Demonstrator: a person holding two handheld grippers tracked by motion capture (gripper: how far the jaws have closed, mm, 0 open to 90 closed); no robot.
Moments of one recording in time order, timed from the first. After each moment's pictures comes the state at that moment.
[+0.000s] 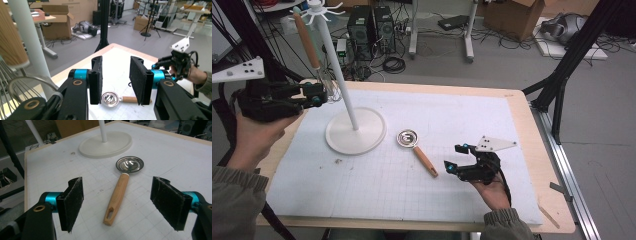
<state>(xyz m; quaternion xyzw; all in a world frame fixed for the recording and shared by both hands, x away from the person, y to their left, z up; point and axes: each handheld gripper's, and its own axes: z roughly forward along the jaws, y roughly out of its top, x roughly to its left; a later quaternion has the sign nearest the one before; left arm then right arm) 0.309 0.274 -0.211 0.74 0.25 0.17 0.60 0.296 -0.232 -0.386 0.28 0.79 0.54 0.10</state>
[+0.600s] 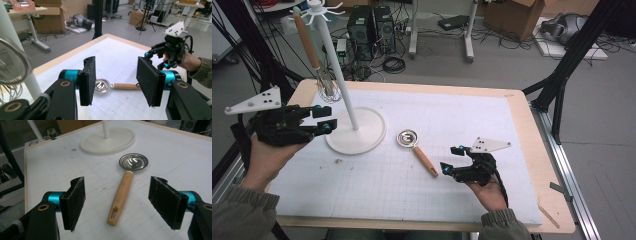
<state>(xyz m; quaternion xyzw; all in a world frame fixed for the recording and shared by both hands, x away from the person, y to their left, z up) 0.290 0.264 -0.258 0.75 0.25 0.15 0.59 0.294 -0.221 -0.388 0.28 0.80 0.53 0.10</state>
